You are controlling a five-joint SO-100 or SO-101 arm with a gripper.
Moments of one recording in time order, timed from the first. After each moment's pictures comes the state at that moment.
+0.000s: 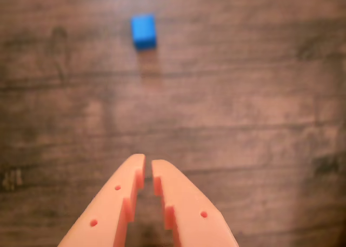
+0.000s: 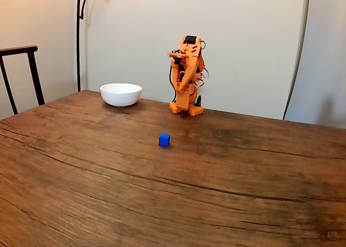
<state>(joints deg) 9.3 188.4 149.5 83.1 95.3</state>
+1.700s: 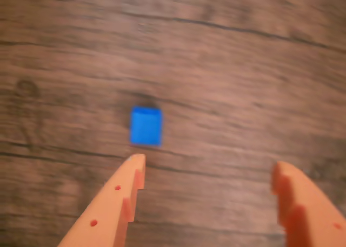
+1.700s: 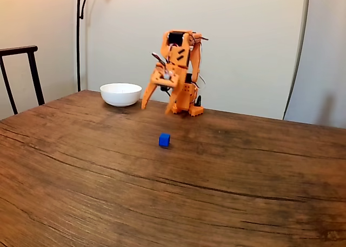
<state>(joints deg) 5.1 103.9 111.6 56.4 105.3</state>
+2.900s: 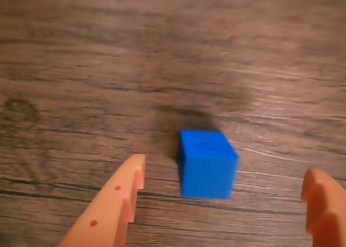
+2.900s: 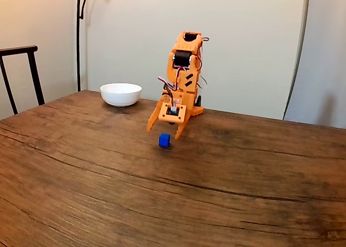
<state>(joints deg) -0.4 88.3 111.4 50.1 96.5</state>
